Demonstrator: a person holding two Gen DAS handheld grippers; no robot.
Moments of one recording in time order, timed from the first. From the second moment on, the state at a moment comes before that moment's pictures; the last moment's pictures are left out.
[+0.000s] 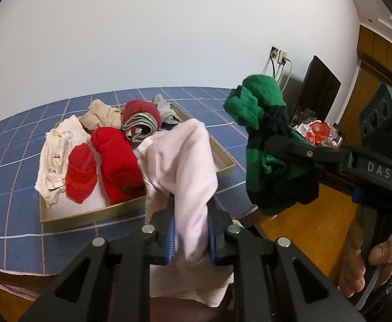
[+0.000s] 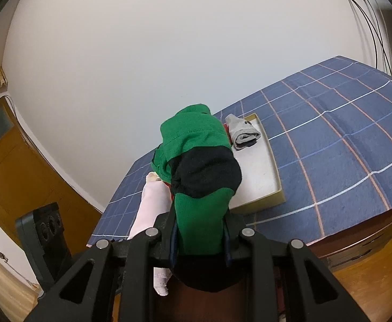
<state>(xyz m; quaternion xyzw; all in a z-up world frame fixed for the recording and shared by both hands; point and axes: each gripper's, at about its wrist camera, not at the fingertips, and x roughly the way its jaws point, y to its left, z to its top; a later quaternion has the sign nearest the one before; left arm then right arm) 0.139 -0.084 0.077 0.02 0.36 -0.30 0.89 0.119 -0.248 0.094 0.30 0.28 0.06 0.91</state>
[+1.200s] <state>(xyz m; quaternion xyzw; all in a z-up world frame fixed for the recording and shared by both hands) 0.091 -0.054 0.060 0.03 0.36 -0.28 0.89 0.074 -0.204 0.065 0.31 0.27 0.09 0.91</state>
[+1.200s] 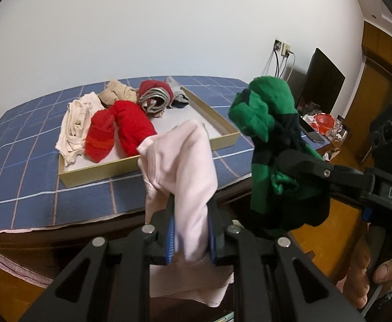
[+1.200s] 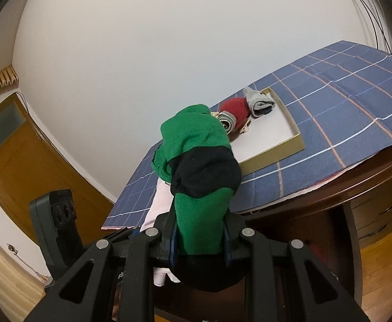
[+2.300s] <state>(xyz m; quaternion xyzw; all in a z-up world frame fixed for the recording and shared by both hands) 0.175 -0.064 0.069 -0.01 0.37 -0.27 0.89 0.152 -0.227 0.083 0.26 0.28 0.04 0.92</state>
